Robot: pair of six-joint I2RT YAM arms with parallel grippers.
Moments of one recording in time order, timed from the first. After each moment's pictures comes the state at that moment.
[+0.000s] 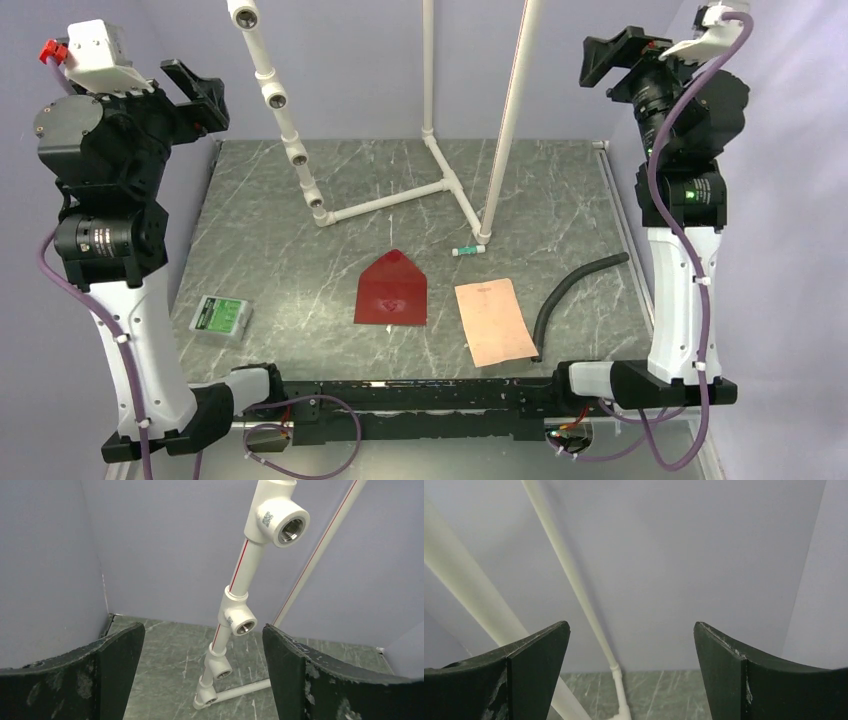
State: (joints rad) left arm 0.10 1.18 2.00 -0.70 0.06 -0.21; right arm 0.03 1.29 1.92 -0.33 -0.03 0.22
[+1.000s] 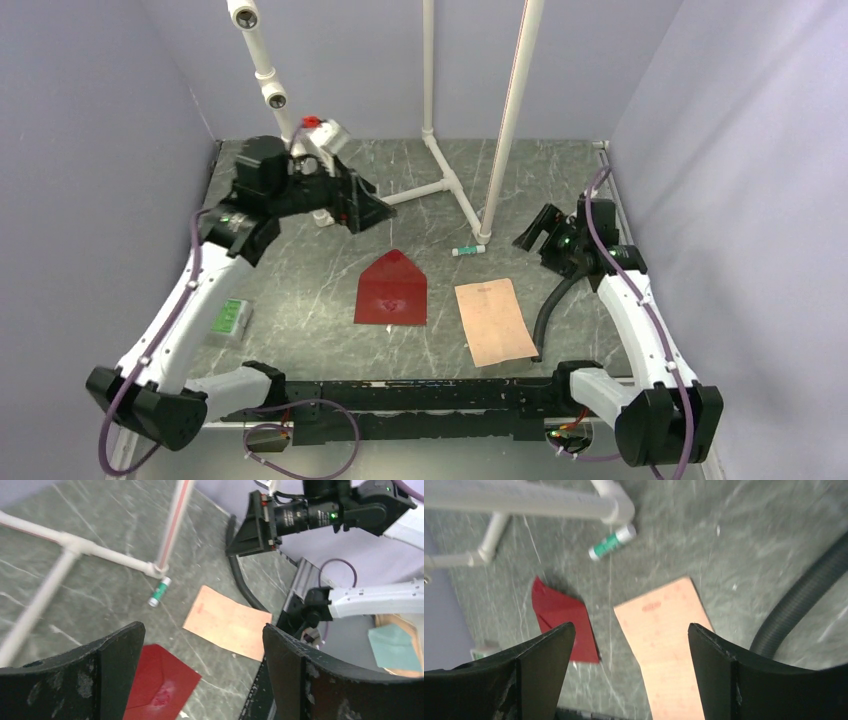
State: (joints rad) left arm -0.34 1.14 1.34 -0.42 0.74 -0.19; right arm 0.03 1.03 0.90 -0.64 -0.19 0.62
